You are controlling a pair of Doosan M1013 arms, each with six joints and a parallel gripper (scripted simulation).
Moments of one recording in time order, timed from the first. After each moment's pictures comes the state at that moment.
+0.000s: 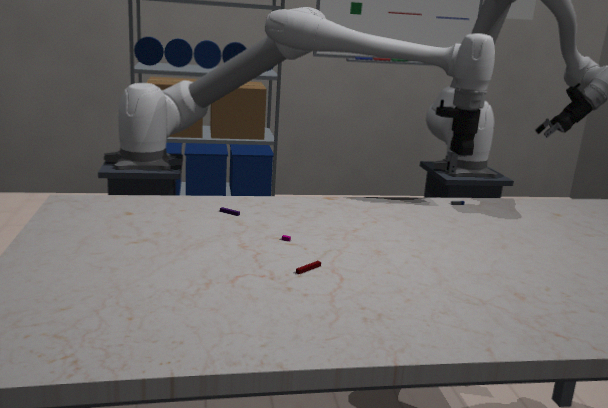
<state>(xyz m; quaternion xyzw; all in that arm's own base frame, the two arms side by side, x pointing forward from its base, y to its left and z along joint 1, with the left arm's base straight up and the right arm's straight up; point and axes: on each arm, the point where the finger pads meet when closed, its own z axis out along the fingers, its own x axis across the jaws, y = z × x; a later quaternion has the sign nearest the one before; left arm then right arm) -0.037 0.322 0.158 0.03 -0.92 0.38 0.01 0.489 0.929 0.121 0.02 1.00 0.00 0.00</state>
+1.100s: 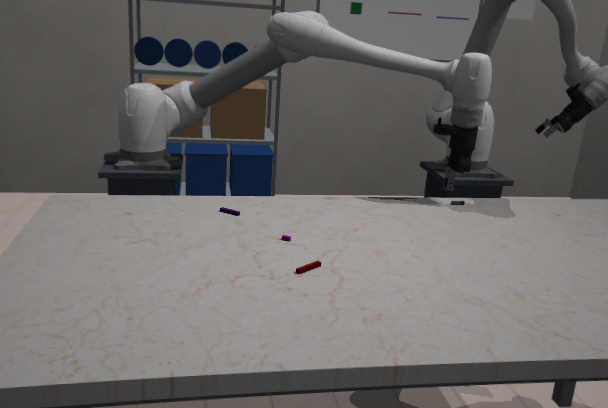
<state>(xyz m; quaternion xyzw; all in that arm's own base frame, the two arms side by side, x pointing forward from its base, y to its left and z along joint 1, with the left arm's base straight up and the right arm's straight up) -0.037 0.322 0.158 0.03 -0.92 0.38 0.01 0.487 0.930 0.067 0.02 1.00 0.00 0.00</state>
